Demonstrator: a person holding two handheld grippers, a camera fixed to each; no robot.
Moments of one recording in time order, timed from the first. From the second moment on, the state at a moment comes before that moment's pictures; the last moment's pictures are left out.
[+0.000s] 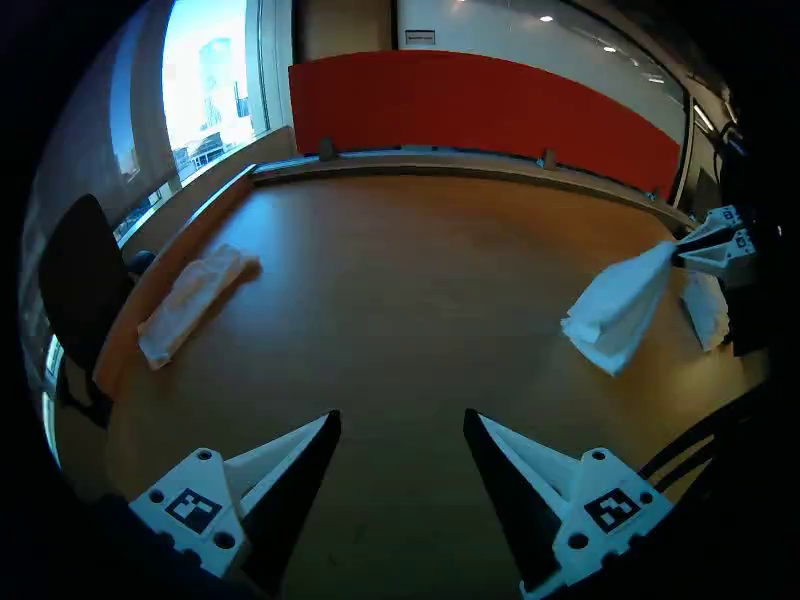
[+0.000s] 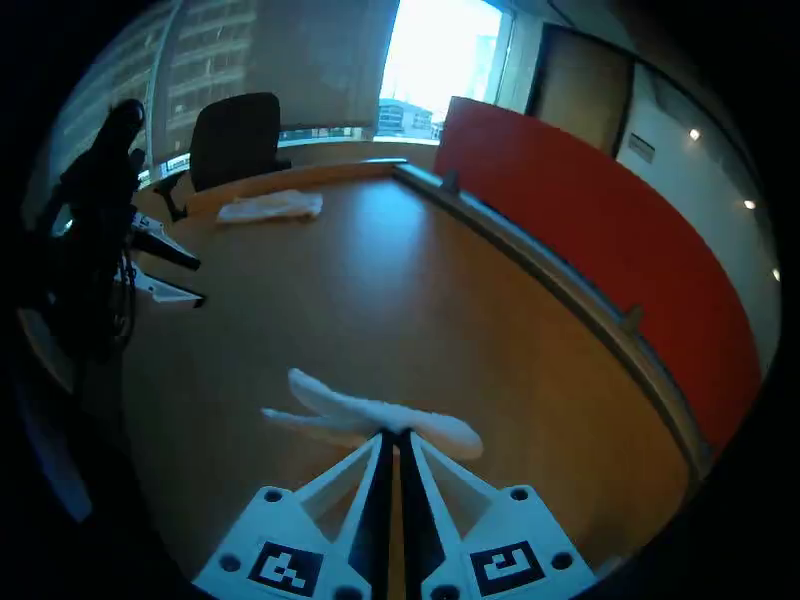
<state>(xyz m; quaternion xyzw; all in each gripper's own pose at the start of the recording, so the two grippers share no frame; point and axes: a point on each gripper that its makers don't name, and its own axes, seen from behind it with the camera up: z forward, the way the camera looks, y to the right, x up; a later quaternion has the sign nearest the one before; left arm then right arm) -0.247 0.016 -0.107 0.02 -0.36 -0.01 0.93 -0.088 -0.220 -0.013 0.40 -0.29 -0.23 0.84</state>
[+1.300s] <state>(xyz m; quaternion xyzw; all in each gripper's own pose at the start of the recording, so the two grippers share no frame) -0.237 0.035 -0.089 0.00 -0.35 0.00 0.94 -0.011 -0.105 0.041 0.33 -0.27 -0.22 0.88</state>
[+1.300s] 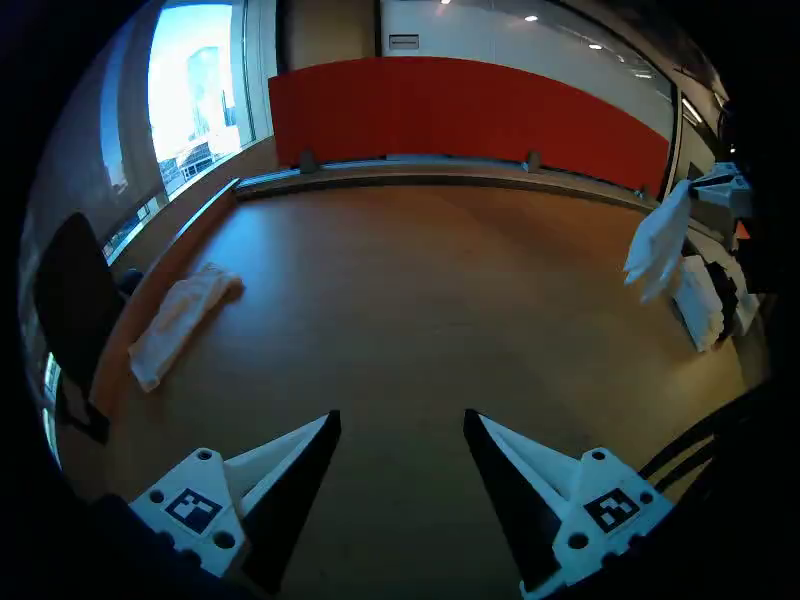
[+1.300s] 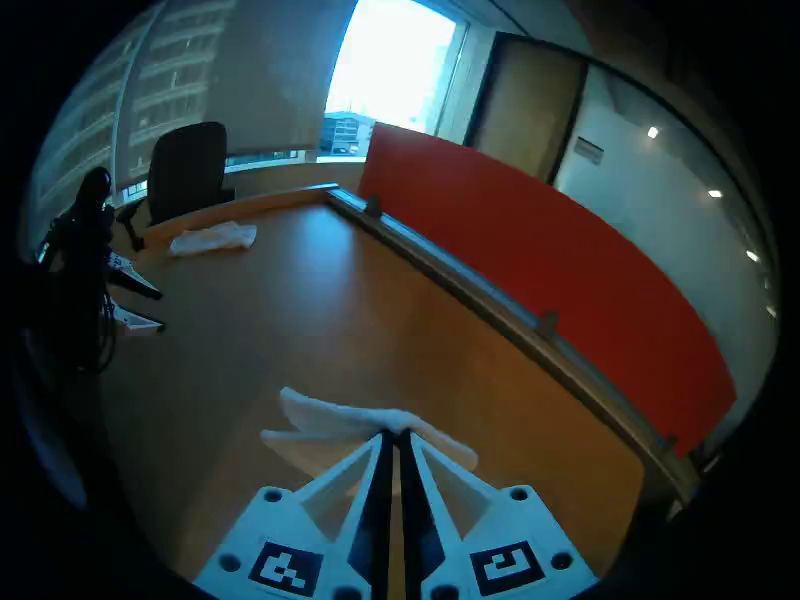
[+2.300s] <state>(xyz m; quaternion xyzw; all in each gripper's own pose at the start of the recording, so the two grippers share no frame) -0.236 0.049 -0.075 0.00 -0.36 0.02 0.93 0.001 0.051 0.090 0.24 -0.29 -0.24 0.90</state>
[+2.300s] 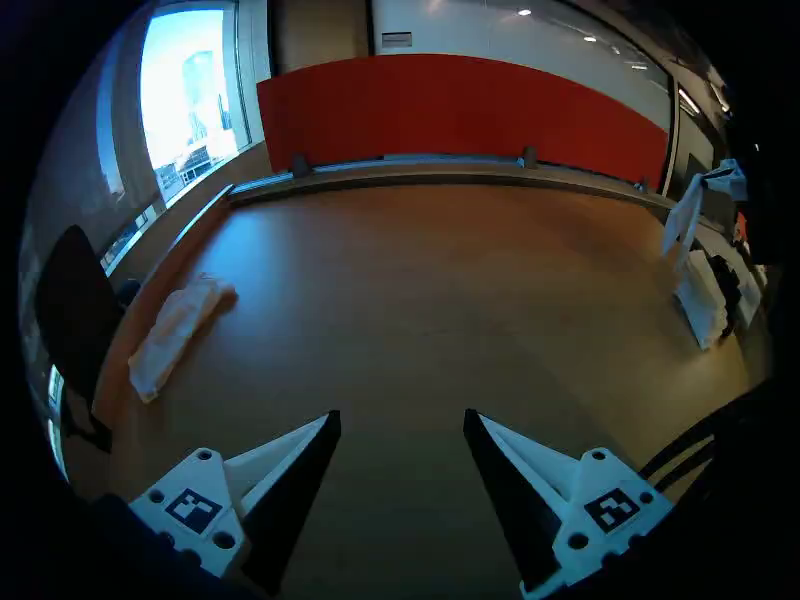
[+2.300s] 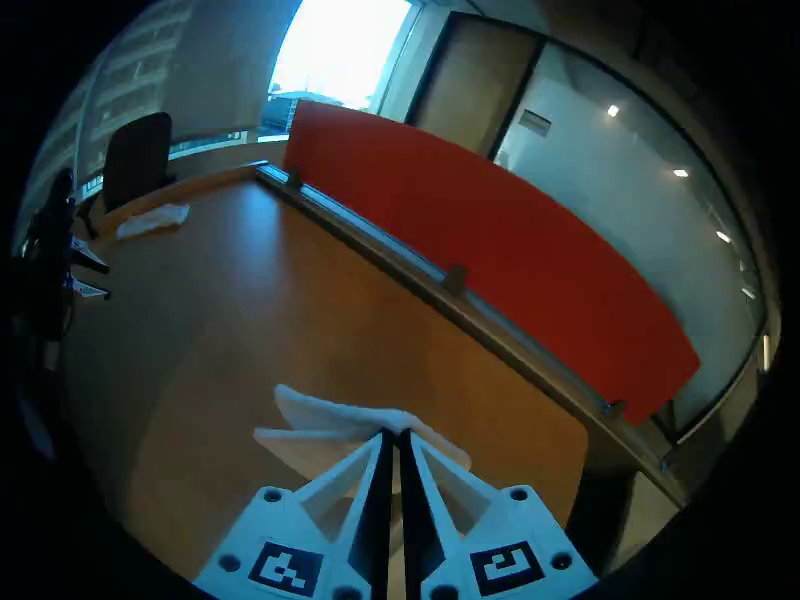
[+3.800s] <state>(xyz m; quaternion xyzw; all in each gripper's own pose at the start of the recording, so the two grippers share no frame) -0.233 0.071 -0.062 -0.02 -0.36 0.03 0.93 -0.025 0.208 0.034 0.12 -0.36 -0.21 0.90</state>
